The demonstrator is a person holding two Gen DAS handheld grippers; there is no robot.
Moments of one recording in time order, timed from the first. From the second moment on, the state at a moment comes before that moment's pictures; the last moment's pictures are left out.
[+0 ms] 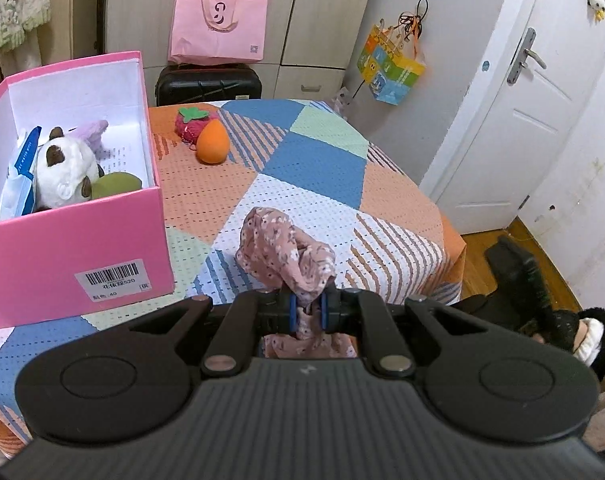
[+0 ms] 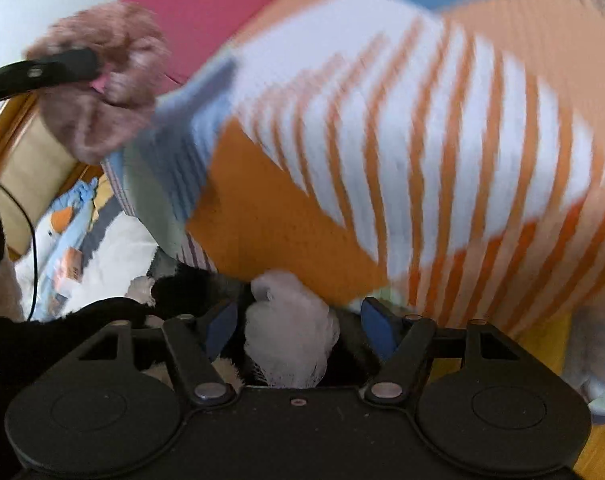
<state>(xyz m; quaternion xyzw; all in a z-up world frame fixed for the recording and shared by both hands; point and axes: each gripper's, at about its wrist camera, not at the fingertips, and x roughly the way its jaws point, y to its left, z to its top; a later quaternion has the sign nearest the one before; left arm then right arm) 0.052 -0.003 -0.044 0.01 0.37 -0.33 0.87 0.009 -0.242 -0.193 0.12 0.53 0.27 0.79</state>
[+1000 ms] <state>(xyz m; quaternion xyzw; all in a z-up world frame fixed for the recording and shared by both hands) 0.017 0.047 -0.040 0.00 0.37 -0.31 0.88 -0.006 -0.149 -0.097 -0.08 0.45 0.29 0.84</state>
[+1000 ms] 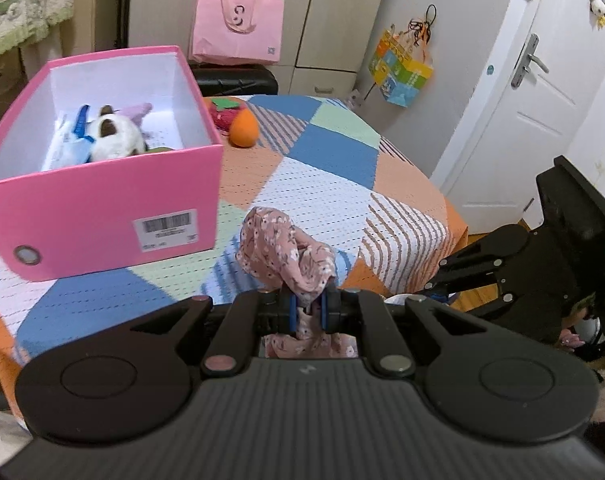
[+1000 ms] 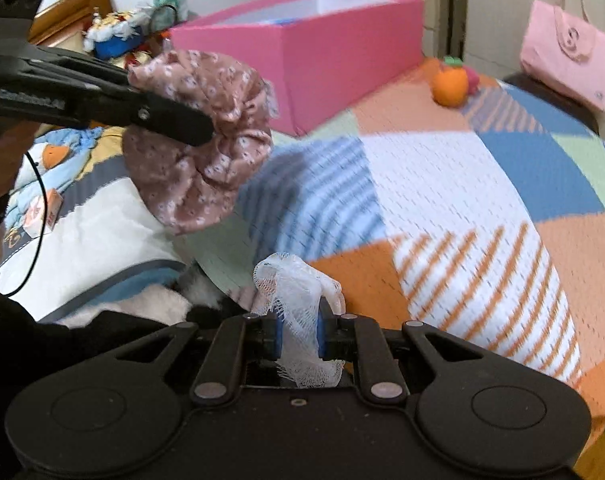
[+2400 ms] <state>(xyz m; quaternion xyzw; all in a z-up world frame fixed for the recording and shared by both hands) 0.117 0.091 0.071 0.06 0.24 -0.23 0.94 0.116 -0.042 0.019 -0.13 0.27 0.32 0.90</state>
